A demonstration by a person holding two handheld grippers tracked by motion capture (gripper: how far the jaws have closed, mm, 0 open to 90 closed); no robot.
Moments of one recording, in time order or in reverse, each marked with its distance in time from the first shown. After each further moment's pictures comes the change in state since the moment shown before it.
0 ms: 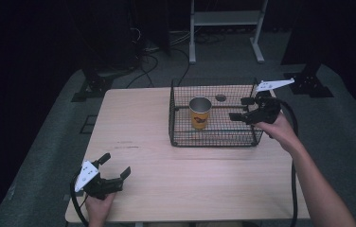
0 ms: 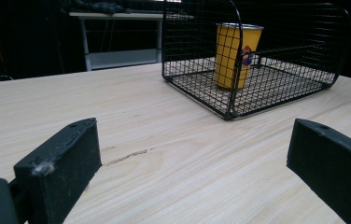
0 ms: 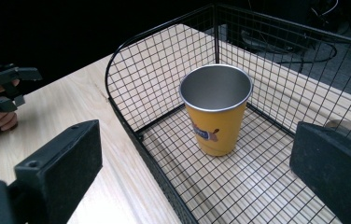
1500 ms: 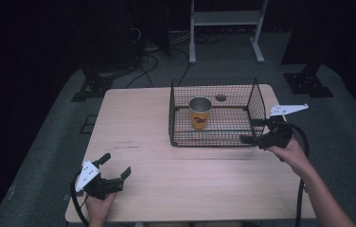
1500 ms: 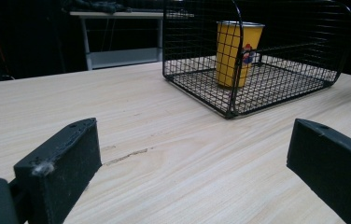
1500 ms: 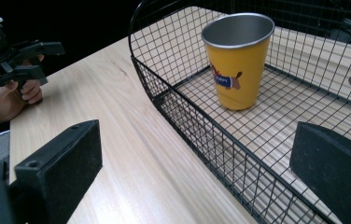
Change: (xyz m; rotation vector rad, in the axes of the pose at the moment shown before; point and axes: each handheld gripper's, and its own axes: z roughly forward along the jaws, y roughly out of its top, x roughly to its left) left arm -0.001 0.000 0.001 0.005 0.004 0.007; right arm 0.015 -0.066 -0.026 -0.008 0.041 0.038
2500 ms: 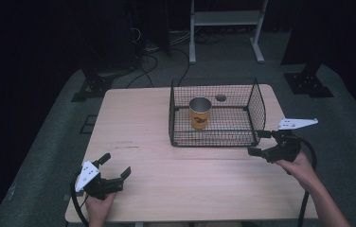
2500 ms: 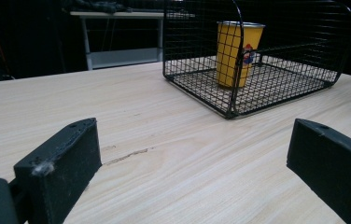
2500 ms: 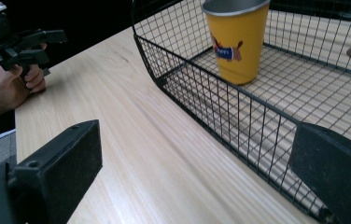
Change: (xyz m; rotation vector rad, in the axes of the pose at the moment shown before) left arm 0.000 0.000 0.000 0.002 0.002 -0.001; right arm 0.007 -0.039 -0.018 -0.013 -0.011 0.028
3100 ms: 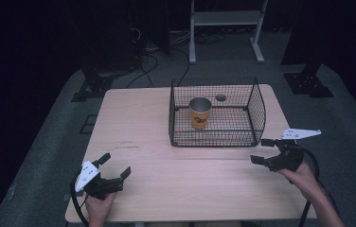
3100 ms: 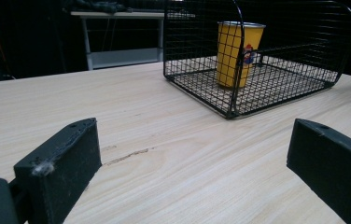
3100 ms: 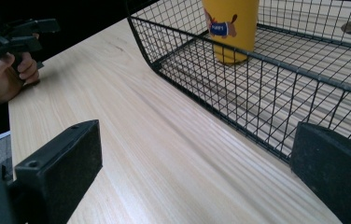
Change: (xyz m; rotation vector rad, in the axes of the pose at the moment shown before) left arm 0.000 0.000 0.000 -0.002 0.002 0.000; right arm 0.002 -0.030 -0.004 -0.006 -0.021 0.027
